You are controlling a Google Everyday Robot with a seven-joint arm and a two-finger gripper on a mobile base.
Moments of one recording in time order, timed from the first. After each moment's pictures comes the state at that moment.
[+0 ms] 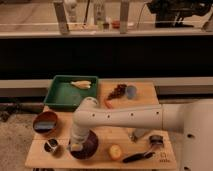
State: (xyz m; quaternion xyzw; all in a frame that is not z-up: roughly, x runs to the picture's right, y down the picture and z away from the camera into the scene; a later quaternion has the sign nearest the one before) arm -0.156 0.271 0.709 -0.22 0.40 0.89 0.05
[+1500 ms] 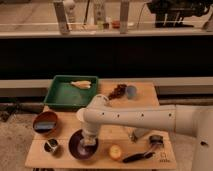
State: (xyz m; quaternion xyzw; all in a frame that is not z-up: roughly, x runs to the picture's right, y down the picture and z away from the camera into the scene) arm -0.096 0.247 0.740 -0.15 0.37 0.92 0.03
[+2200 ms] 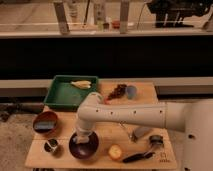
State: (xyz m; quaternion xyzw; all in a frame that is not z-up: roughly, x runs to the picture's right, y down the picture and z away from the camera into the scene) arm -0.138 0.243 0.740 -0.20 0.37 0.91 0.06
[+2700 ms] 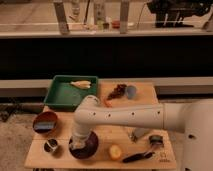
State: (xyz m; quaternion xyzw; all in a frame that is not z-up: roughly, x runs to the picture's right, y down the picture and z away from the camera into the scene) arm -0.145 0.264 0.716 -0.22 0.38 0.89 0.09
